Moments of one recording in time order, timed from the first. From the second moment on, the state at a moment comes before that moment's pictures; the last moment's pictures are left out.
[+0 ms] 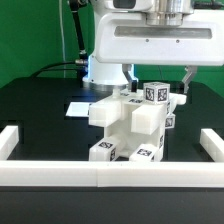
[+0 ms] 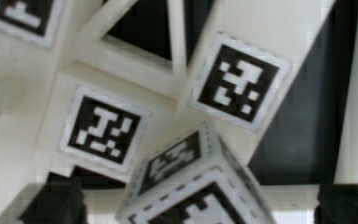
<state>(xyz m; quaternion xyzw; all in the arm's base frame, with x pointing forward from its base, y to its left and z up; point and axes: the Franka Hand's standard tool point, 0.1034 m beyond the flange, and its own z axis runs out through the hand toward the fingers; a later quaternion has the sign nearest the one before) 0.577 0.040 0.116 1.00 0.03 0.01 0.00</state>
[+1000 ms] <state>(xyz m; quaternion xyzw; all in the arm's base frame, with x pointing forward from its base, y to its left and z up) 0.577 0.037 0.116 0.99 0.13 0.01 0.01</state>
